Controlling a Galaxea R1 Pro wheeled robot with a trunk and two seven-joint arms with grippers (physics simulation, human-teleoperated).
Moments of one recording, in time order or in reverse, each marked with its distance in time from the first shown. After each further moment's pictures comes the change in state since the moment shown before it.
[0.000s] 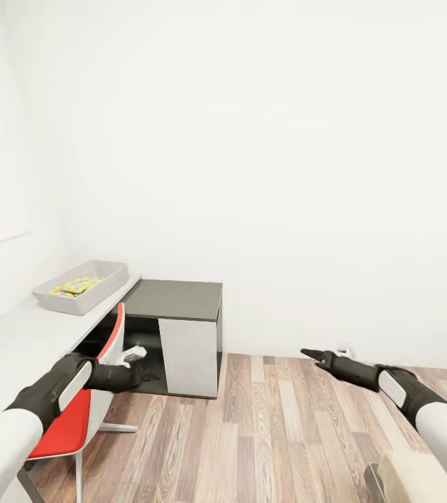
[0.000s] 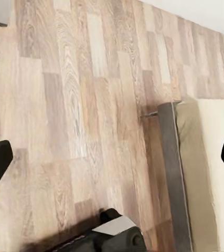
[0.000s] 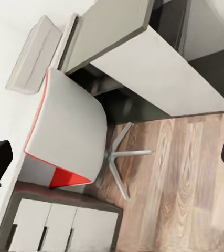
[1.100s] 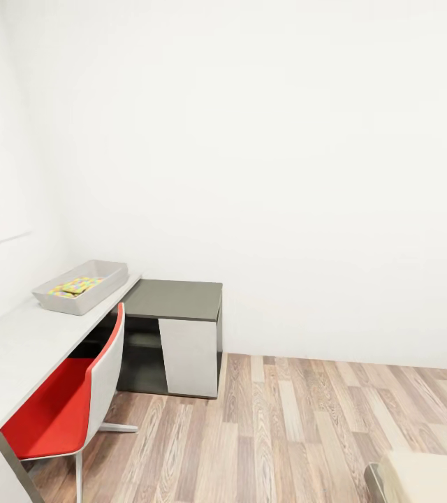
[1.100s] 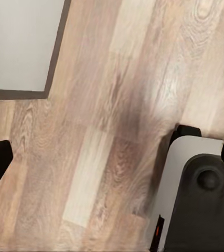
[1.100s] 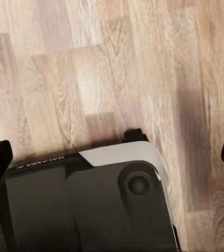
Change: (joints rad) left arm 0.558 -0.070 -0.001 0.586 -0.006 -0.917 0.659; right arm 0.579 0.304 0.039 0.113 0.171 -0.383 -0.930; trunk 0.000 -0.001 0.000
